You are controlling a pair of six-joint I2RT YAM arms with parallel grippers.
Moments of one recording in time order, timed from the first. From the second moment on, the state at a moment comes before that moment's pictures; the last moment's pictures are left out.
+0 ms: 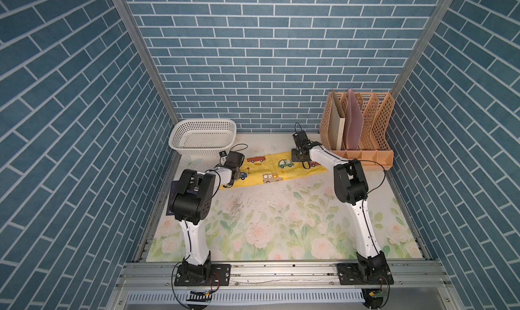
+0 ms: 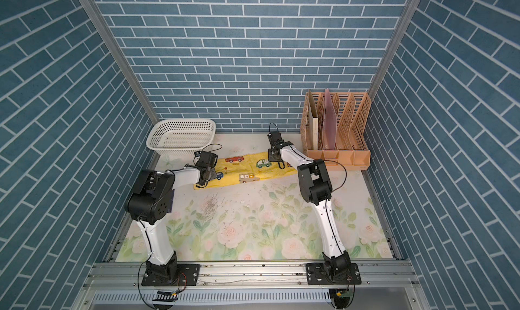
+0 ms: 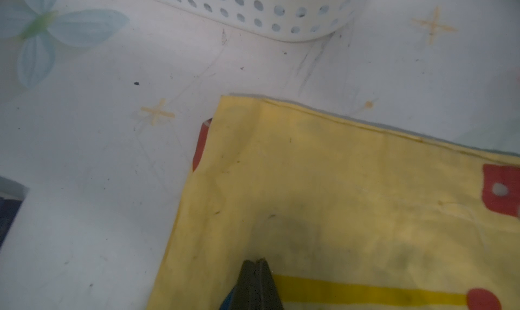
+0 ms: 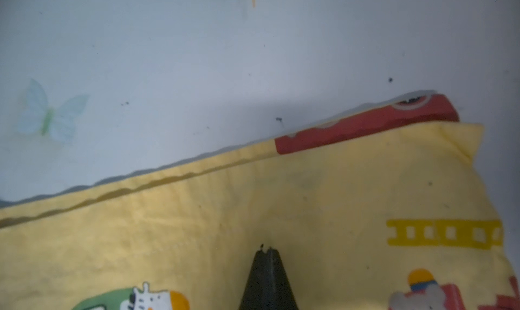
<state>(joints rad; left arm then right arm) -0.26 1.94 1.09 -0.15 -0.41 -0.57 0.47 2.46 2.04 -0.58 0.17 0.33</state>
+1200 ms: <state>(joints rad) -0.49 1.75 0.99 -0.18 -0.27 -0.64 0.65 2.06 1.49 -0.36 0.00 0.29</state>
